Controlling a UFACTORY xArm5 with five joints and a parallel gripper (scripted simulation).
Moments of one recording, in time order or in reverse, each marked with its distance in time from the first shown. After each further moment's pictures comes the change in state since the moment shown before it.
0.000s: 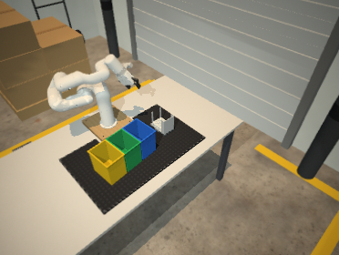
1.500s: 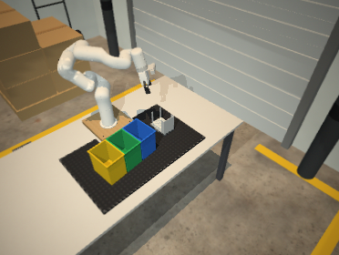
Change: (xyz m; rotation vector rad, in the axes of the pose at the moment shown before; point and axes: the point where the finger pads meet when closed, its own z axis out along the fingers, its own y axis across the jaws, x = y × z) arm -0.004 0.121 0.015 -0.007 -0.330 1.144
